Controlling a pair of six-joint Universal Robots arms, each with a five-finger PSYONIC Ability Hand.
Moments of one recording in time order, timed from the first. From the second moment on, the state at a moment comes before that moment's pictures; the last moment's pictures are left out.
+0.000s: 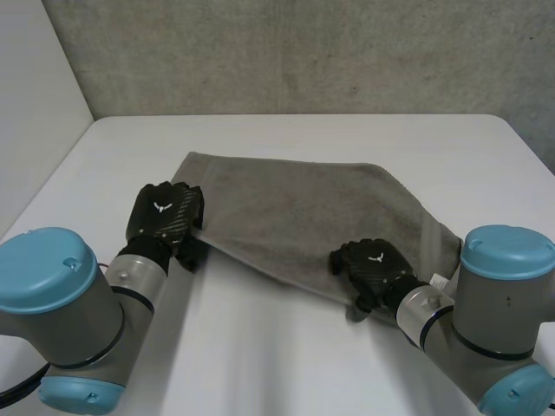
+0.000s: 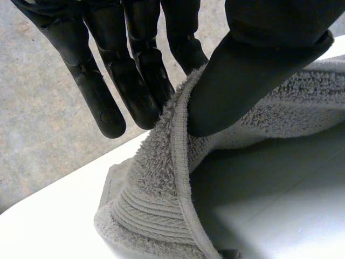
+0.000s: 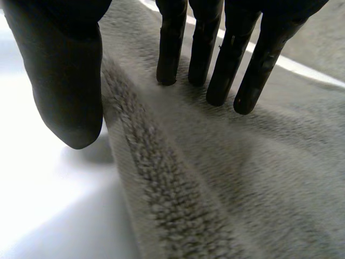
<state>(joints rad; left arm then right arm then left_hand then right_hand) 4.22 -1.89 -1.86 3.67 -1.65 3.31 2.01 -1.09 1.78 -0.27 1.34 2.92 1.18 1.22 1.22 1.22 1.02 0.58 0.58 0.58 0.58 0.41</state>
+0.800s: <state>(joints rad) 4.22 -1.86 -1.86 3.67 -1.65 3.30 1.67 -1.30 1.97 -0.26 1.29 2.79 1.18 1.22 1.22 1.22 1.02 1.02 1.02 1.02 1.02 0.84</state>
